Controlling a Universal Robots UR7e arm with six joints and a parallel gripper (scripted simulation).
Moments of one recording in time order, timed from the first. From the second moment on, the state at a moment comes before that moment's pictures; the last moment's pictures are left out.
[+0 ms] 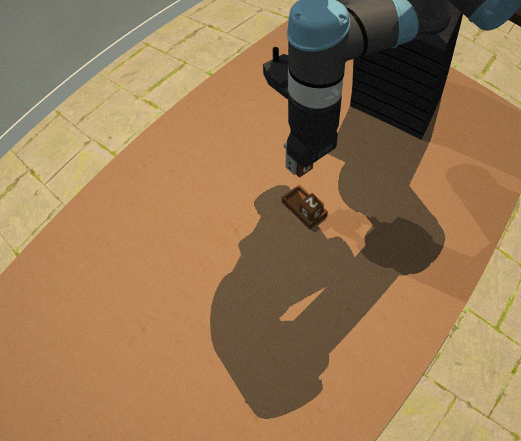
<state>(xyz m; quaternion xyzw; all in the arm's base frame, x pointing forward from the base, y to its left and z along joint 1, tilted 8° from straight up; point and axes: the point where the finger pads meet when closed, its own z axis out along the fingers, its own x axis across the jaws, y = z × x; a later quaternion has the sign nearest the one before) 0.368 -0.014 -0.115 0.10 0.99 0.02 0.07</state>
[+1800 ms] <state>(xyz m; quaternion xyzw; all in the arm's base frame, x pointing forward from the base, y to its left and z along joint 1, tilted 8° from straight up) 0.379 0.068 -0.119 0.68 0.73 0.05 0.04</state>
